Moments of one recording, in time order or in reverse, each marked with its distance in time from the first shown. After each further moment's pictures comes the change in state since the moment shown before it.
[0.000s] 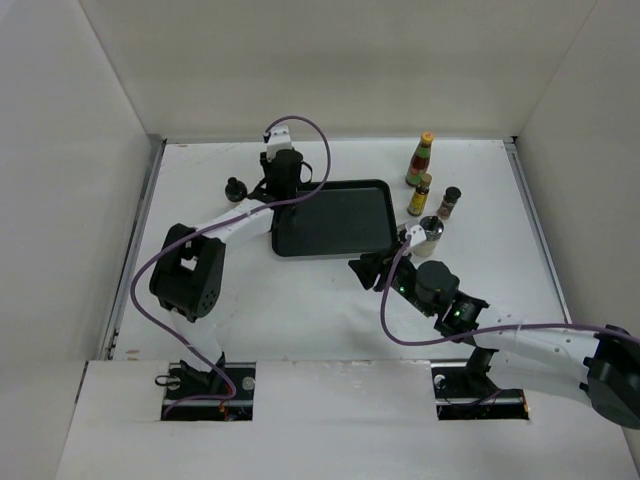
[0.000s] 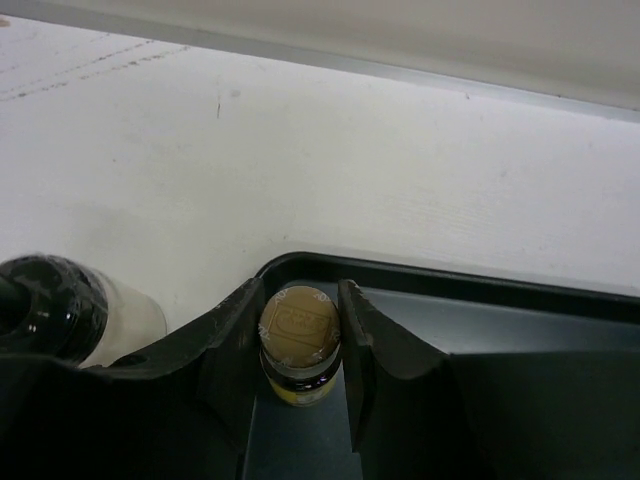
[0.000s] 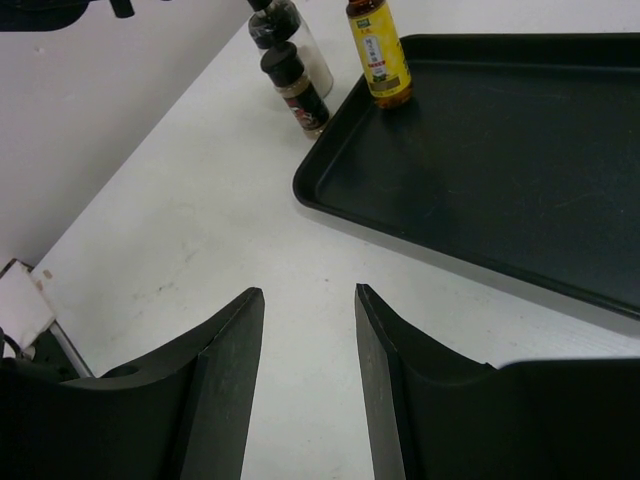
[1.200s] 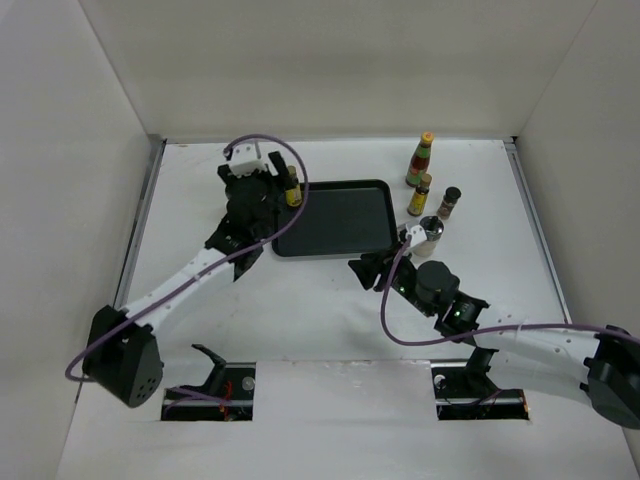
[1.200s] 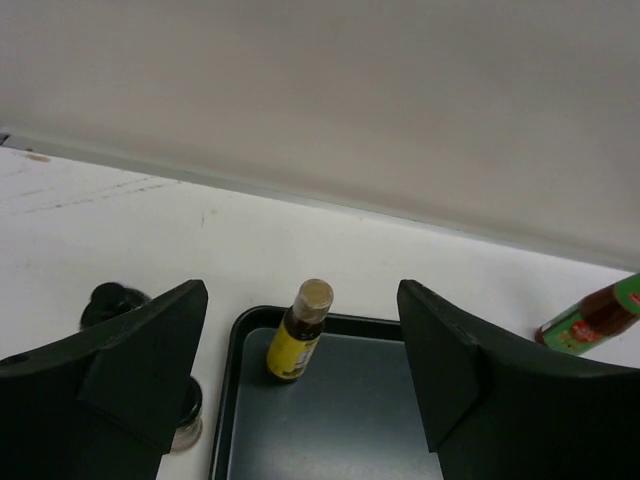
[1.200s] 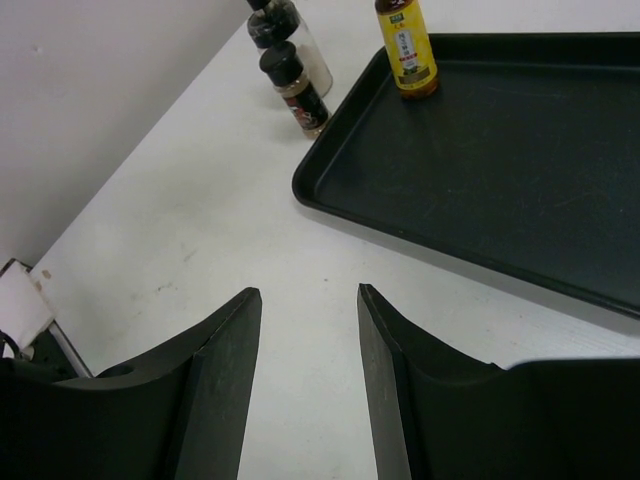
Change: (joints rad) left arm -0.078 -0.499 -0.302 0.203 -0.023 0.063; right arm 0.000 0.003 0.000 0.000 0.001 0.000
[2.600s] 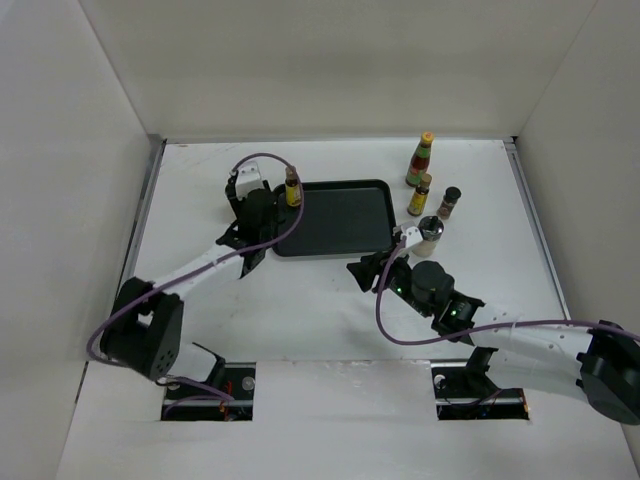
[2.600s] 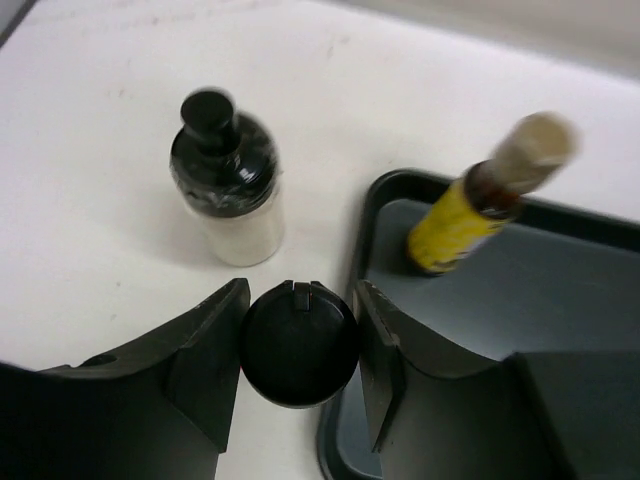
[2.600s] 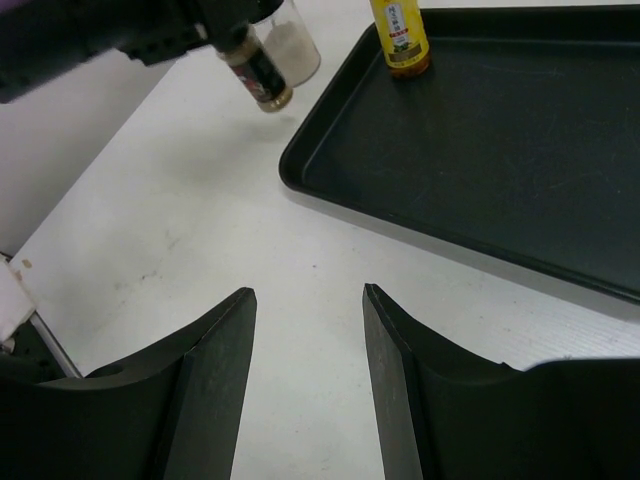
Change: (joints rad) left arm 0.095 0.135 -0.151 -0.136 -0.061 -0.109; right arm 0.000 0.034 -0.006 0.000 0.003 -0.001
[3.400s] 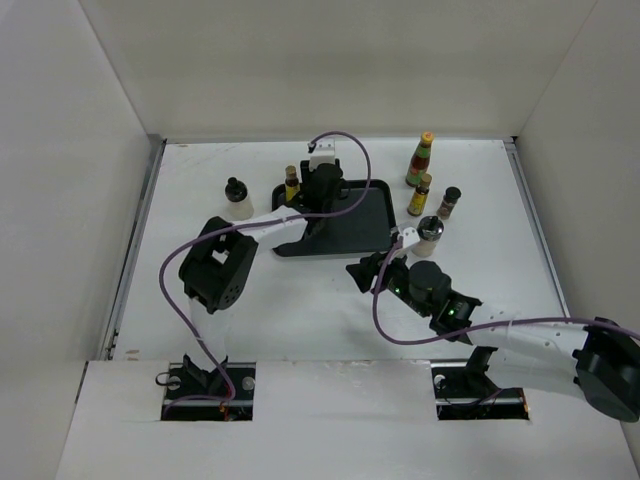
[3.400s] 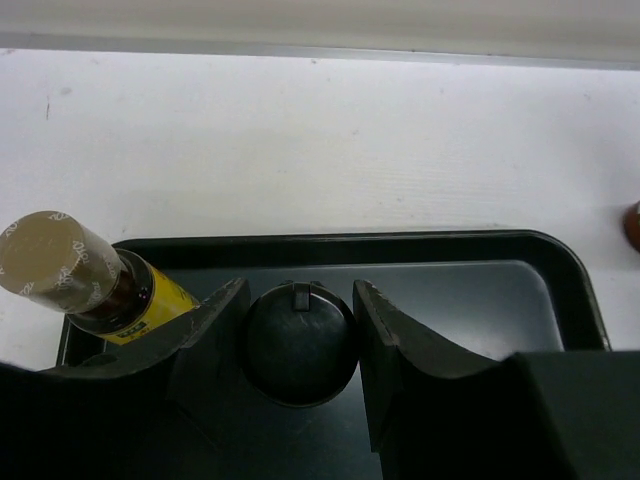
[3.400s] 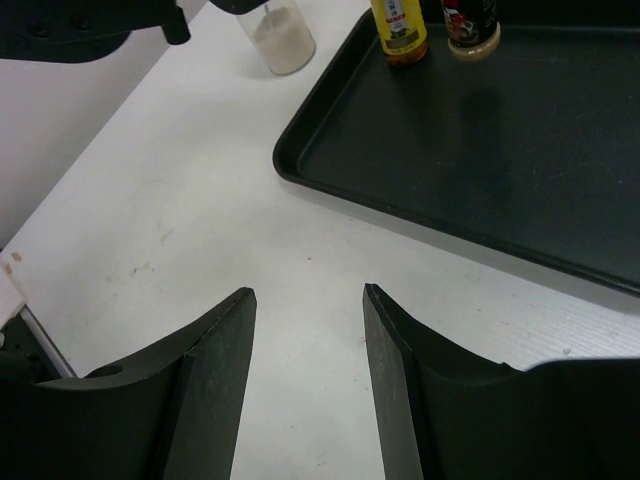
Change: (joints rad) left arm -0.192 0.520 0.537 0.052 0.069 0.068; right arm 0.002 0.023 0.000 0.001 -0.001 -0.001
